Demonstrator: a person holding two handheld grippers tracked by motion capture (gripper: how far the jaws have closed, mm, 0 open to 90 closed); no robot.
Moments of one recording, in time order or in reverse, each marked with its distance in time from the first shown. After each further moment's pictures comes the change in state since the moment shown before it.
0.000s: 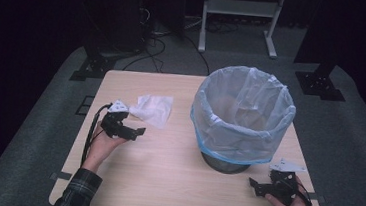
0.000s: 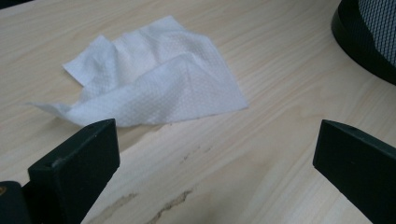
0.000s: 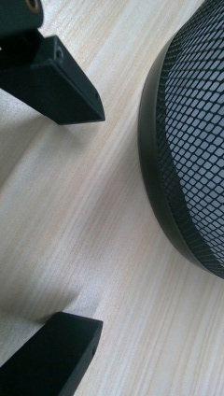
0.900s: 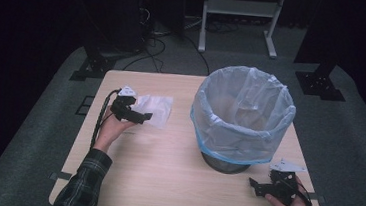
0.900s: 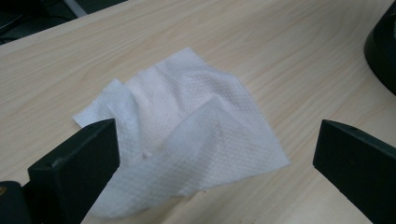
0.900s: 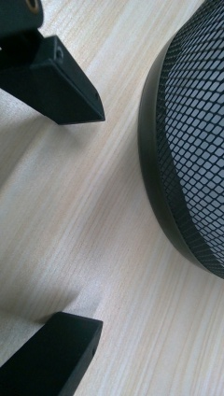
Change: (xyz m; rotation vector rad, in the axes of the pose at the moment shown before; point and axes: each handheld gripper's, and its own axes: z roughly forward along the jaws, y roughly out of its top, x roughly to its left) left arm 0.033 0.034 0.041 -0.018 -0.009 0.016; right arm 0.000 0.000 0.000 0.000 0.000 0.000
